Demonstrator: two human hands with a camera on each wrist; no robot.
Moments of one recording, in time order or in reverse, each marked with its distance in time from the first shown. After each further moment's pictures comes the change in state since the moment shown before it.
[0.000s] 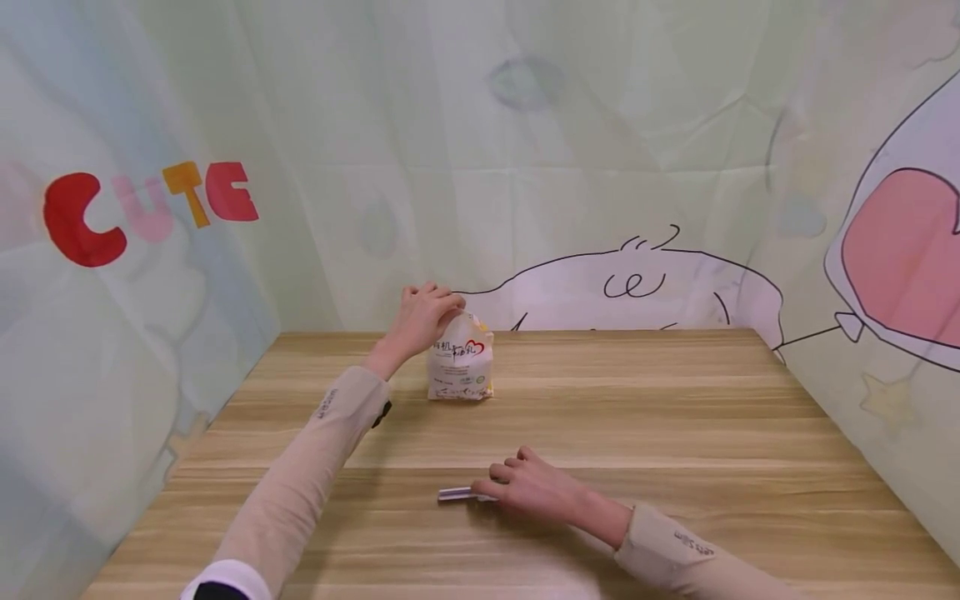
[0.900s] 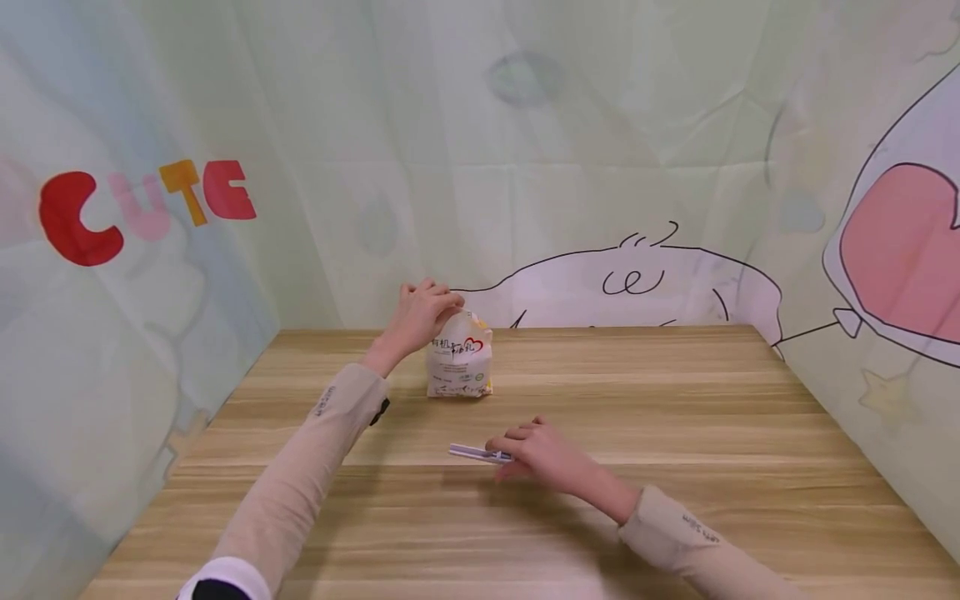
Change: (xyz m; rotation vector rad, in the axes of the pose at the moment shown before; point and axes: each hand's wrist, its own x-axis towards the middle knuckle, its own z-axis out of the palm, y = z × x) left_hand 0.000 -0.001 -0.003 -0.031 -0.037 -0.010; right_hand 0.002 0.026 -0.008 0.231 0.204 0.200
